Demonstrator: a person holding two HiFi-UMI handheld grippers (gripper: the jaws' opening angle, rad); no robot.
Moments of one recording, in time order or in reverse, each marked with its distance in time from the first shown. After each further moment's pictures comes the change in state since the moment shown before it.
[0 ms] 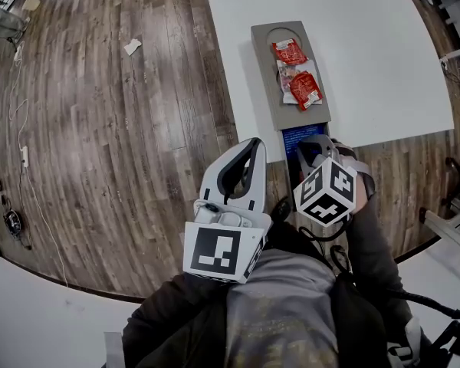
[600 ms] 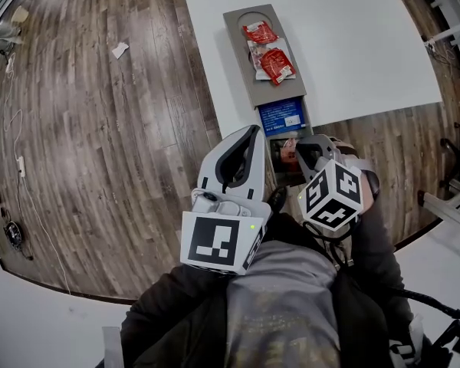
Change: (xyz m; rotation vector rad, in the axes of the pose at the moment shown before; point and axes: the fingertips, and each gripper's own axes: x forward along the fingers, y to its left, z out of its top) left arm -0.012 -0.051 -0.003 0.021 -0.026 -0.067; right arm -0.049 0.033 -0.038 -0.035 -0.021 0.020
